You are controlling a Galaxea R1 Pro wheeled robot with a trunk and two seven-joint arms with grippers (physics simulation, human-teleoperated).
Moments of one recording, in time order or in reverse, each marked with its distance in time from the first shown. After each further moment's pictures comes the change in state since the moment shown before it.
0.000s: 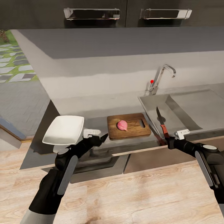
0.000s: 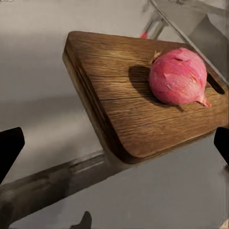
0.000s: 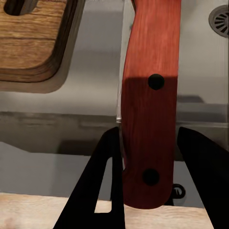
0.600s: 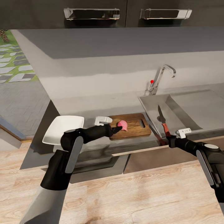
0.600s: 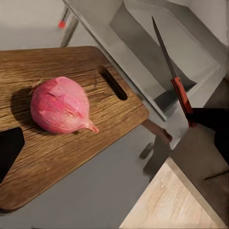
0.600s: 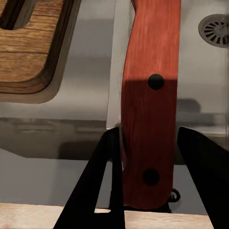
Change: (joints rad) left arm -0.197 -0.087 -0.004 0.005 0.007 0.309 -0.205; right arm -0.007 -0.001 -0.013 -0.007 0.000 0.000 -0.009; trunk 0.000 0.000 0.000
